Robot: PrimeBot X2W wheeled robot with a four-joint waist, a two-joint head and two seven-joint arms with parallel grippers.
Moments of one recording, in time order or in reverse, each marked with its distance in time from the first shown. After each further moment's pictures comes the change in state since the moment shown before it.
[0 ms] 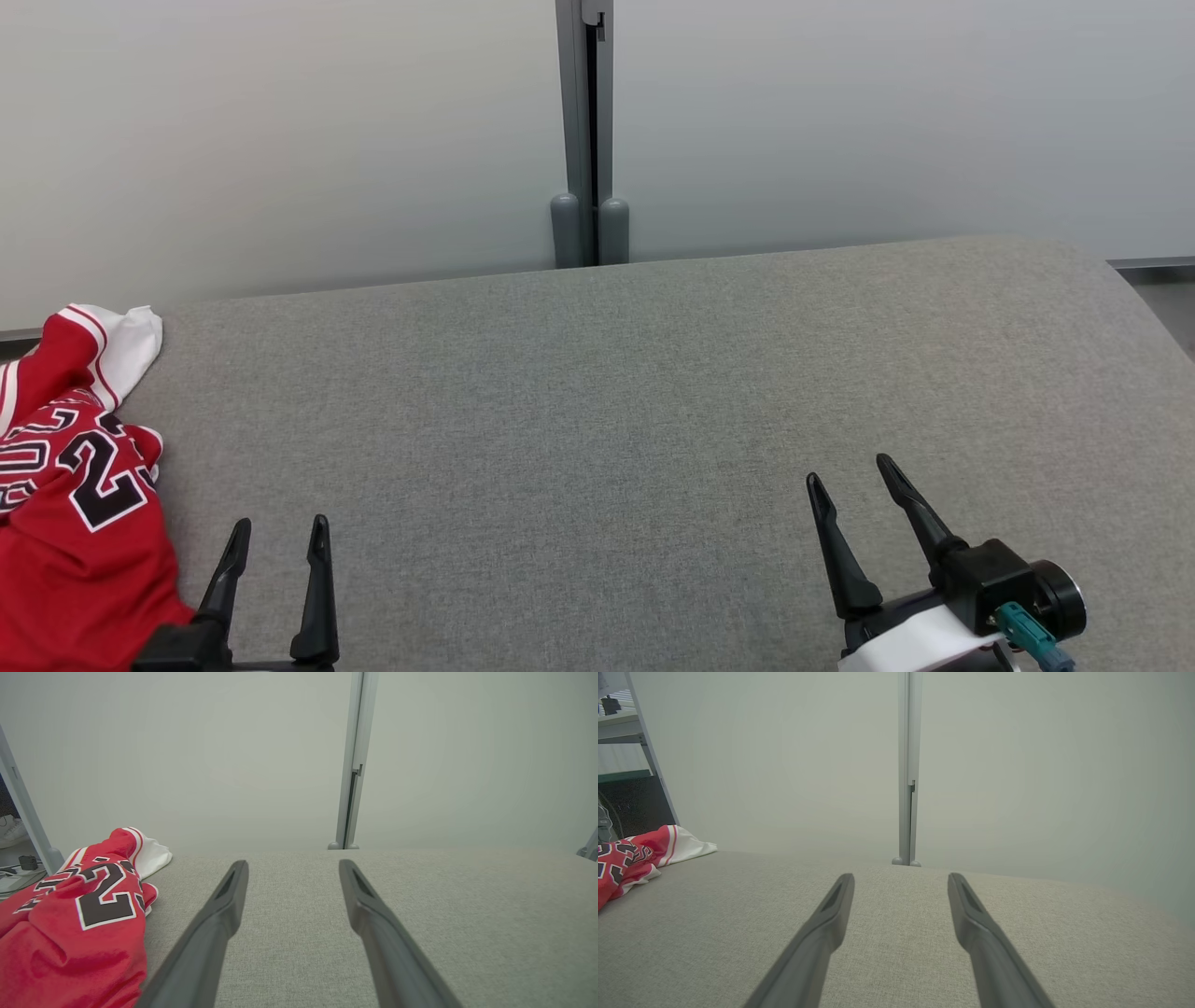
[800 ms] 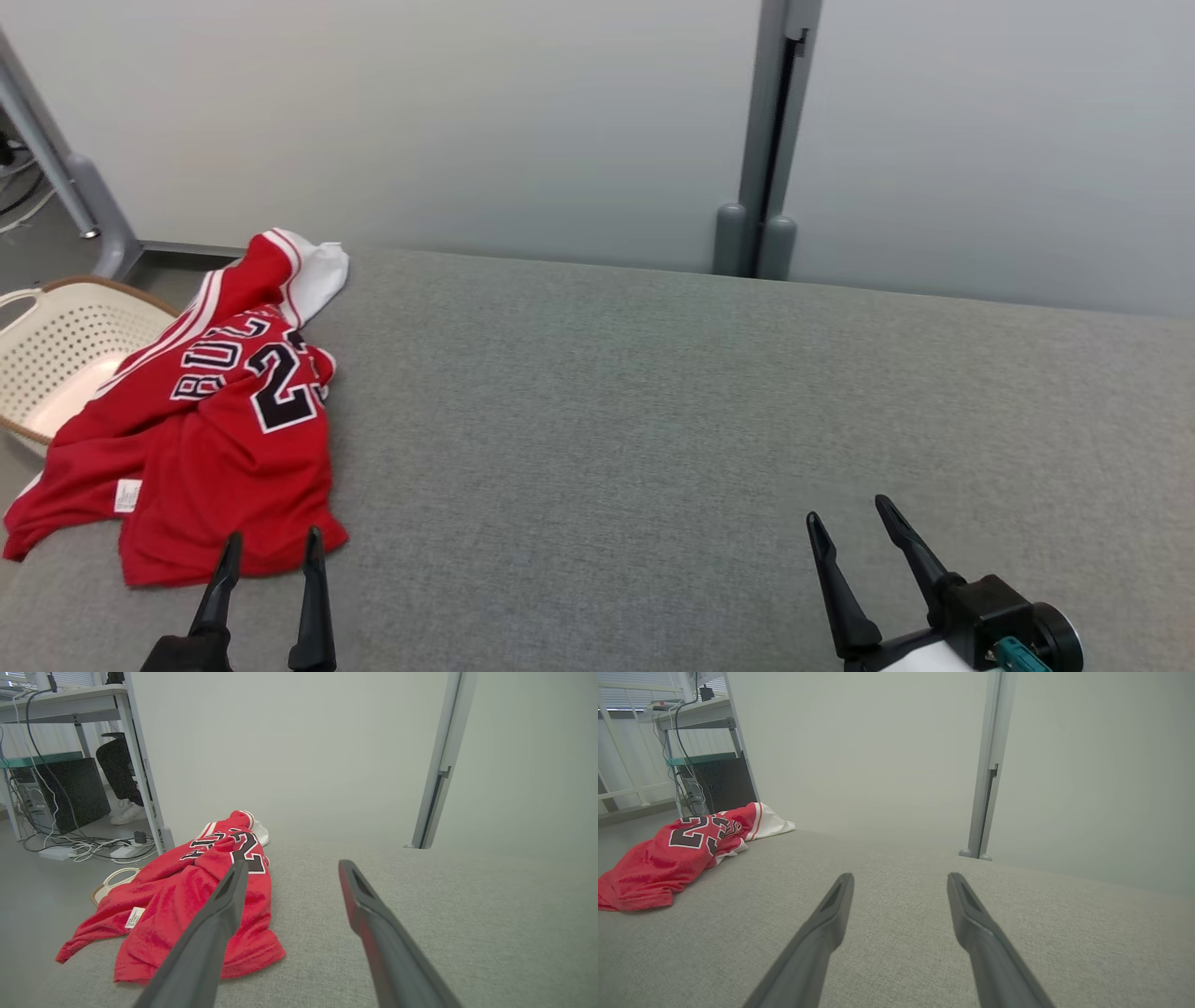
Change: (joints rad) left arm 0.023 0.000 -0.010 -0.016 0.020 0.051 0.000; right arm 0.057 -0.001 0.012 0.003 0.022 0.000 0.000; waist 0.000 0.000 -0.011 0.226
